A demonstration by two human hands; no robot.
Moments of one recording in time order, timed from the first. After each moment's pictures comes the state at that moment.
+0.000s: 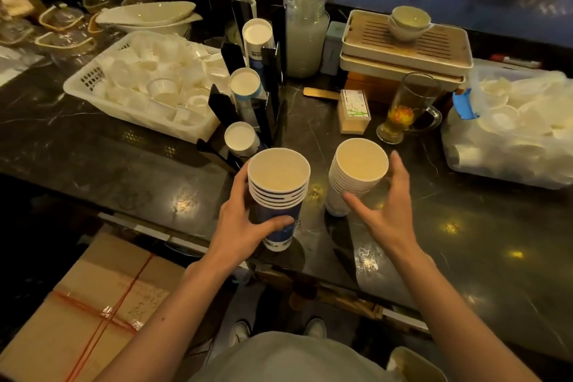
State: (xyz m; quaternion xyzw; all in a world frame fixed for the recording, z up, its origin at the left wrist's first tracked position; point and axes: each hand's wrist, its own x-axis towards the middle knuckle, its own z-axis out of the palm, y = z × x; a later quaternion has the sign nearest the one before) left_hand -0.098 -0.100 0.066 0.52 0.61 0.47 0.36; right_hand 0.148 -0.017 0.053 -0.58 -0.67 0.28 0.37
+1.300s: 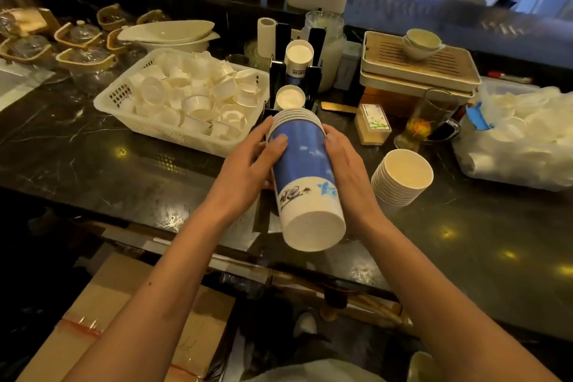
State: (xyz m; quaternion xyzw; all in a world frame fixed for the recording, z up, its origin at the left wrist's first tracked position) left_hand -0.201 -0.077 0.152 0.50 0.54 0.49 0.46; right_hand -0.034 -0.042 0.138 -0.46 -0.63 0.47 0.41
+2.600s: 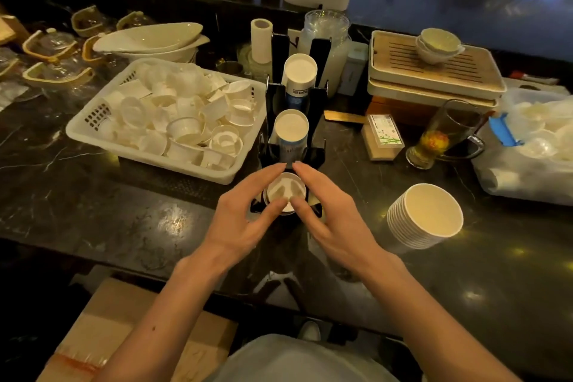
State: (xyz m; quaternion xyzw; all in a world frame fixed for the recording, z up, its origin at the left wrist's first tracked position) left_hand -0.228 -0.022 0.094 0.68 0.54 0.43 0.26; right_hand -0.044 0.009 0.101 -0.40 -0.79 0.34 0.31
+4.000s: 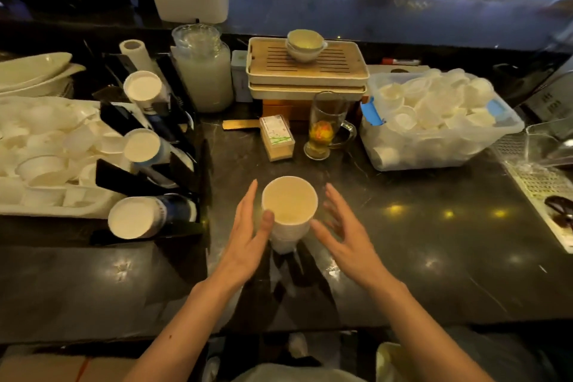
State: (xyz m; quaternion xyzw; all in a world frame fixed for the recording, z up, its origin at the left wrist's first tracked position) left_hand -0.023 -0.001 0.058 0.59 0.54 0.35 0.48; right_hand 0.180 -0.016 0.059 -0.56 -0.59 0.45 0.37
